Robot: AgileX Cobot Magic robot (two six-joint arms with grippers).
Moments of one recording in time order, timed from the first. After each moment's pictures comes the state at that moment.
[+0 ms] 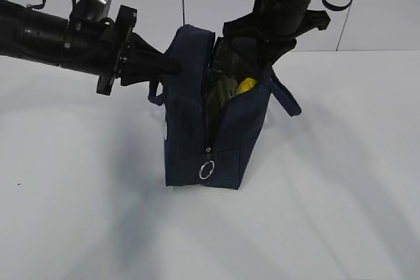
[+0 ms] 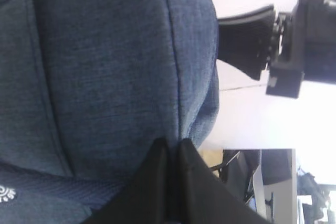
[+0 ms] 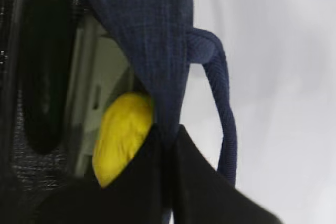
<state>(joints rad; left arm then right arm) -0.20 1.91 -1.24 -1.46 1.02 0.77 0.43 2.10 -2.02 -0.08 1.26 0.21</state>
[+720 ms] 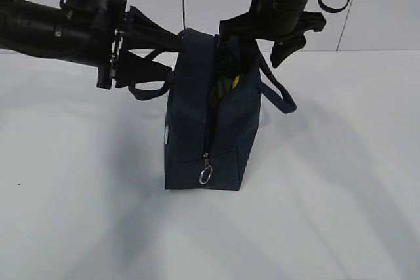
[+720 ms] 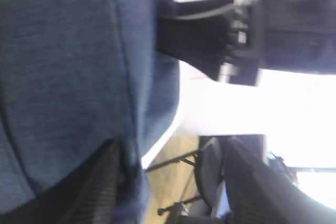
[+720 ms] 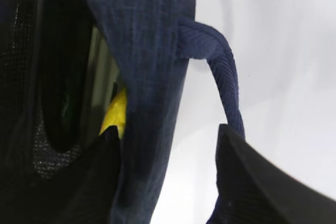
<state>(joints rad) -0.18 1.91 -1.27 -1.47 1.14 0.73 0.43 2.11 -2.03 -0.03 1.25 0.21</state>
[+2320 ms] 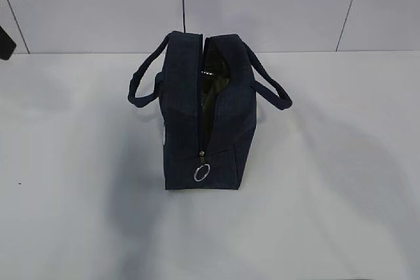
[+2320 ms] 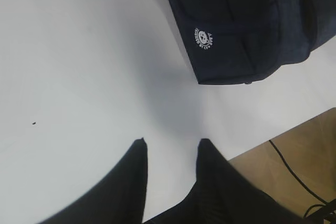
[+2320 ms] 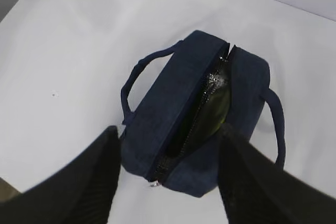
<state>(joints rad) -0.04 1.44 -1.35 -0.47 1.23 0.27 0.55 1.76 -2.13 0.10 1.26 0.06</state>
